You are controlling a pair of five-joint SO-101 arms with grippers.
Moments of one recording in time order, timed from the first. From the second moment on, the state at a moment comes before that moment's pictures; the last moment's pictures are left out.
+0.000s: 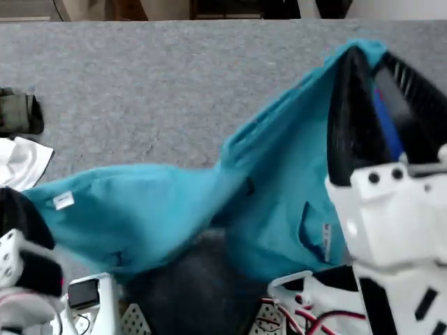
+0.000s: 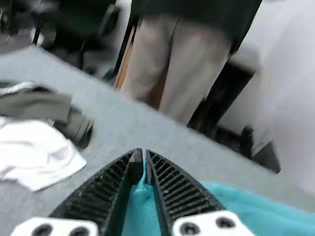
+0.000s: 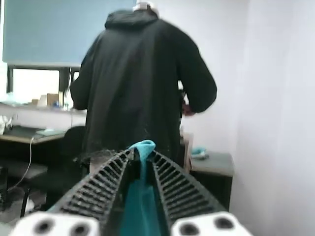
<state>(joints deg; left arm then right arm) -19.7 -67.4 -10.2 100.2 11.6 -18.2 -13.0 -91.6 93.1 -7.2</state>
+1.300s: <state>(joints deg) -28.1 -78.4 21.5 68.3 11.2 -18.3 5.2 -93.0 86.5 -0.2</state>
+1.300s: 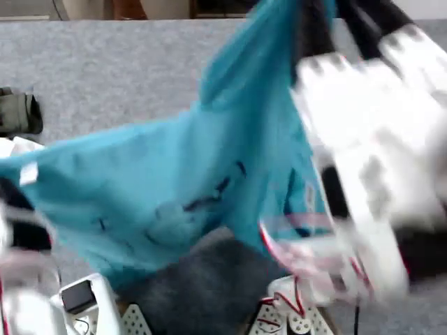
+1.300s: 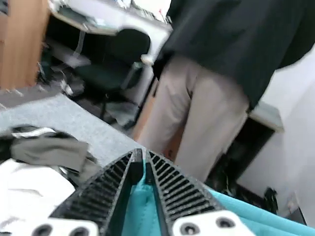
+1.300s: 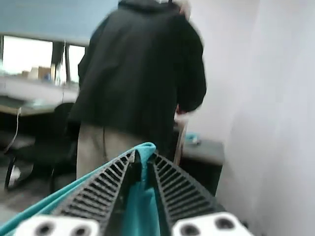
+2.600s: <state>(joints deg) -16.1 9.2 -6.0 32.5 8.2 -14.1 62.2 -93.0 48.0 -0.4</state>
